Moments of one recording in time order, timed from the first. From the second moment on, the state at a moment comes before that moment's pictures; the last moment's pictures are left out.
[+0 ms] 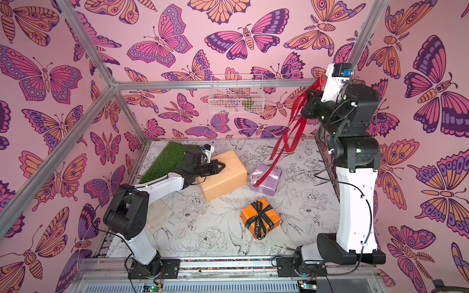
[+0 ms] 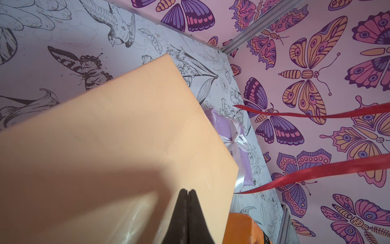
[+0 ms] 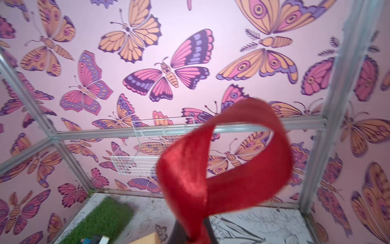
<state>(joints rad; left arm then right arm) -0.44 1.77 1.13 0.13 0.48 -0.61 0.01 1.43 2.15 -0.73 -0.16 0.18</state>
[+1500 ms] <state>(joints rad) -0.77 1.49 0.88 0.02 0.40 -0.70 -0.13 1.56 1.18 -0.61 -0.12 0.44</state>
